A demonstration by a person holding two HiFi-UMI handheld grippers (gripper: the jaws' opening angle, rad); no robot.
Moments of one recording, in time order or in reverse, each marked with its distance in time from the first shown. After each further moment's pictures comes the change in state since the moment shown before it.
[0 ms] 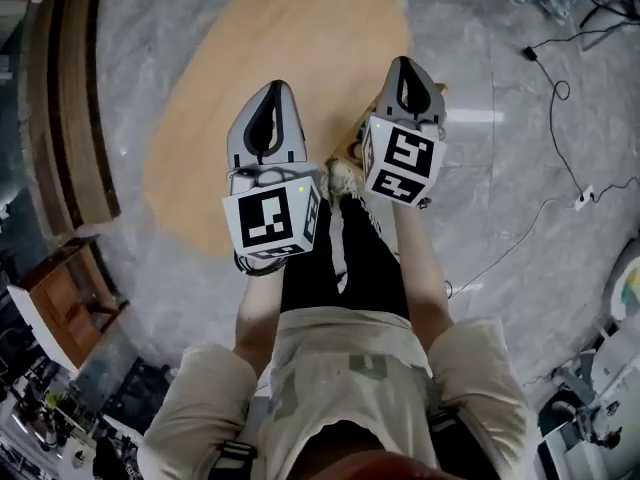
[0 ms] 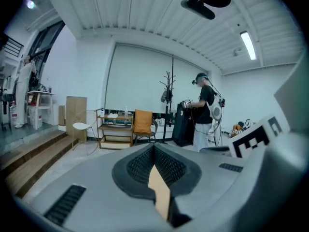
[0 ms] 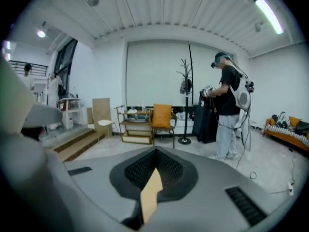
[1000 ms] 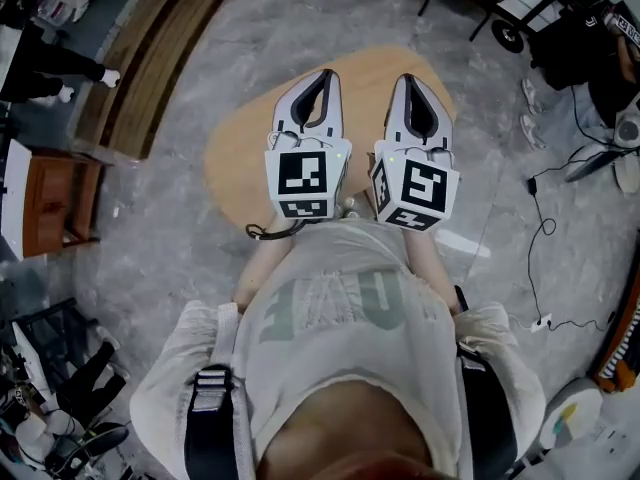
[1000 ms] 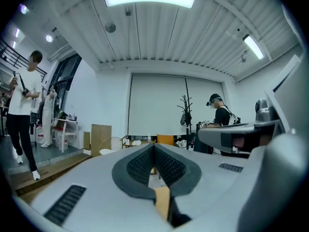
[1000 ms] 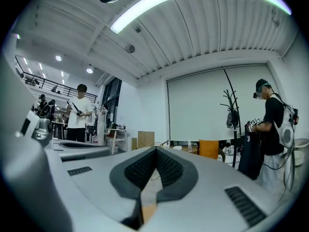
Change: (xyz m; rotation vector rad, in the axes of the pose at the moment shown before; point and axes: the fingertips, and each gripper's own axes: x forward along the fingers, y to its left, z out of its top) left arm -0.165 0.086 0.176 0.042 -0.220 0.241; right arm -0.185 0.188 0.233 -0.082 -0.347 0.498
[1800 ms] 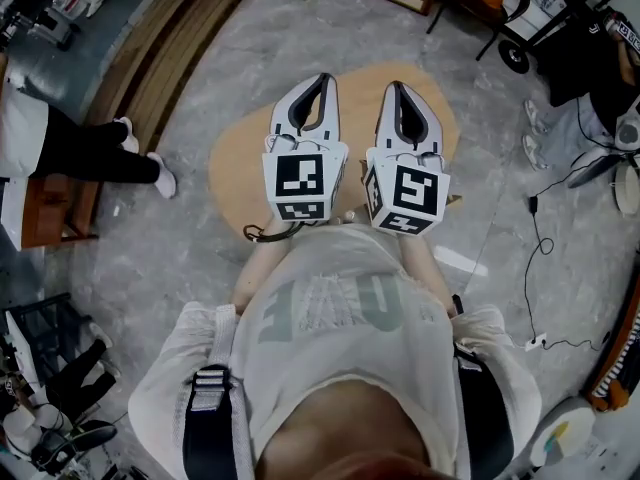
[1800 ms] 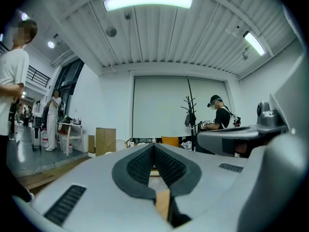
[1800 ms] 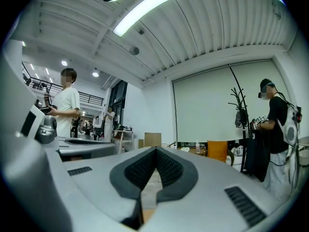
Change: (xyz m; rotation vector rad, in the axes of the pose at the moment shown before) left arm -0.002 0.024 0.009 0.021 -0.023 0.051; right arm 0.014 0.029 0.002 0.000 -0.019 0.084
